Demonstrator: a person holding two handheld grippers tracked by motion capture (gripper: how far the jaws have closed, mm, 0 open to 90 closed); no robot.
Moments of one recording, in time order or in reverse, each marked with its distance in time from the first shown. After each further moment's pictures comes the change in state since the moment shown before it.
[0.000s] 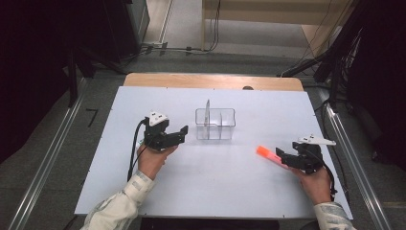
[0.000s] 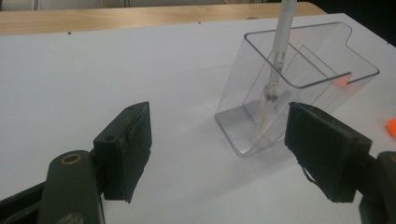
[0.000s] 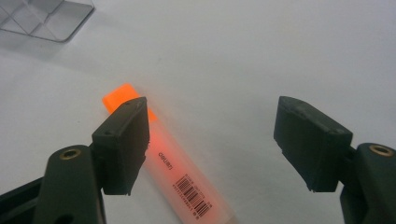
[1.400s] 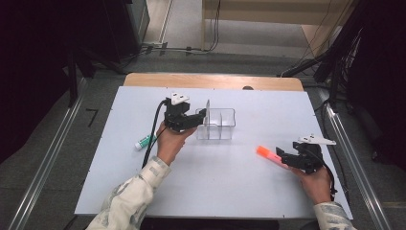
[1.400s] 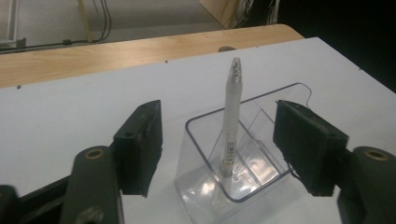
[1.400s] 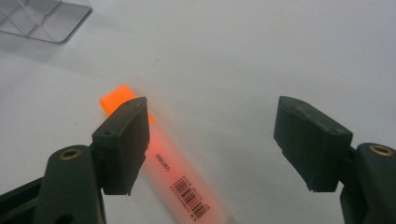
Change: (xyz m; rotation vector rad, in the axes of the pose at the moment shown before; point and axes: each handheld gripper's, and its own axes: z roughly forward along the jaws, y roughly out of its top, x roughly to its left) left arm -0.034 0.054 0.034 -0.019 -0.045 0.026; right arm -0.001 0.000 0.001 0.000 -0.006 0.007
